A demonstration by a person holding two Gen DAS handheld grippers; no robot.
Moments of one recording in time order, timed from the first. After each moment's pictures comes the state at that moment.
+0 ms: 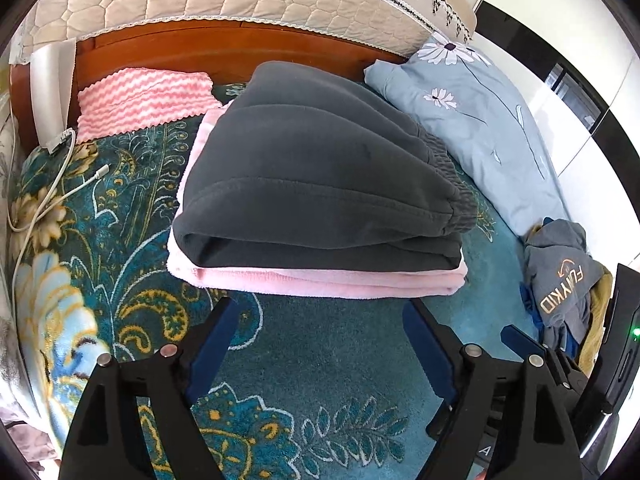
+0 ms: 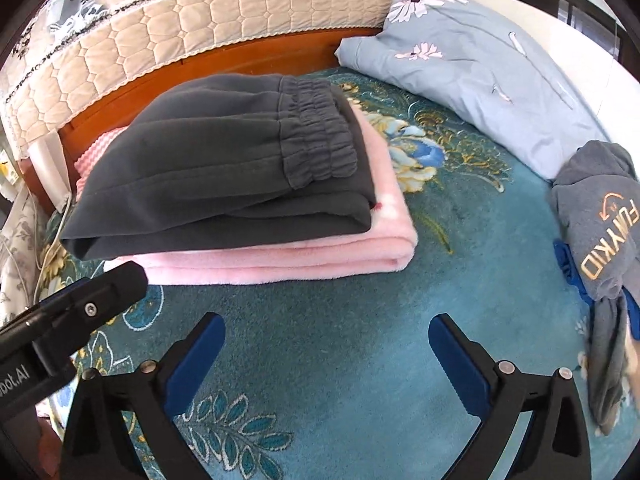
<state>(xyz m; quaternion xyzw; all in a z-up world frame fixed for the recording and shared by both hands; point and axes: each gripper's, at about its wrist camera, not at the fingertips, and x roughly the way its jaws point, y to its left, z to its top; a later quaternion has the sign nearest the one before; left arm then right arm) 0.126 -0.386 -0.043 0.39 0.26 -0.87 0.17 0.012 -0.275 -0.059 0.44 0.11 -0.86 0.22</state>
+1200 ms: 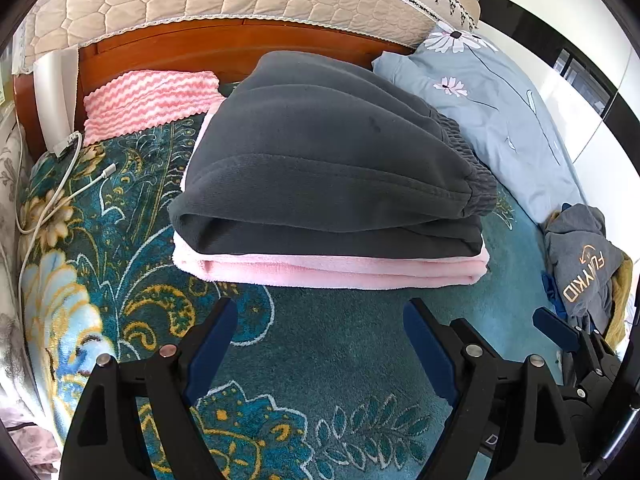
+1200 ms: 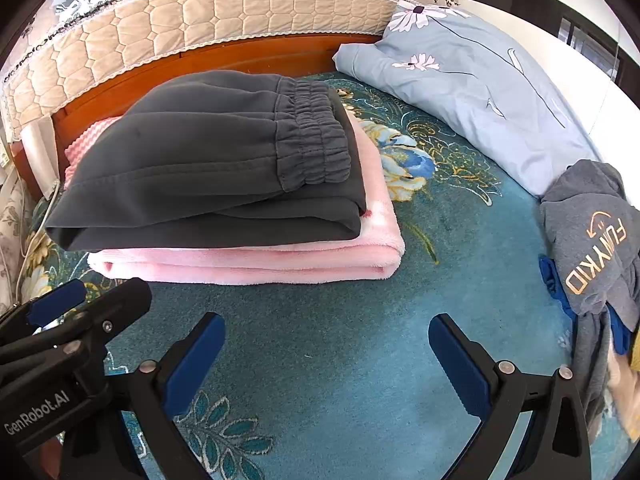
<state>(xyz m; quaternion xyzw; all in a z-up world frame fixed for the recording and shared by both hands) 0.122 -0.382 -0.054 0.40 0.23 -0.87 0.19 0.013 -0.277 -0.058 0.42 0.15 -0.87 0.20</state>
